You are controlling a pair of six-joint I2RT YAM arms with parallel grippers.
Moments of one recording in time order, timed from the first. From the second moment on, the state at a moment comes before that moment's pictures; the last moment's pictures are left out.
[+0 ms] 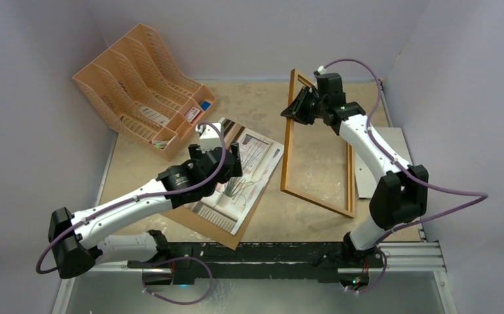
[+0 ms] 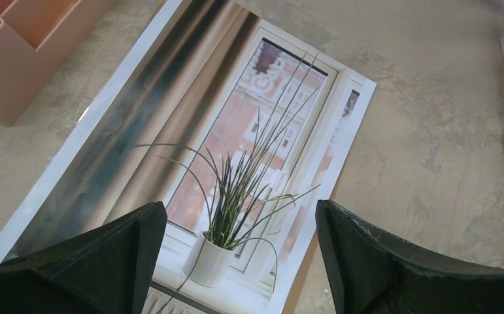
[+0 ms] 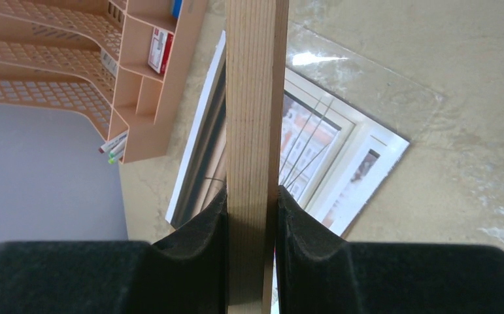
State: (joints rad) left arm -0.98 1.13 0.98 -0.54 -0.70 -0.72; right arm 0.29 1.60 1.42 -0.49 -0.30 0.72
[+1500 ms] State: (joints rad) left arm -0.86 1.16 0.73 -0.46 -0.56 -0.83; right arm 0.44 1.95 1.24 -0.14 -0.26 0.71
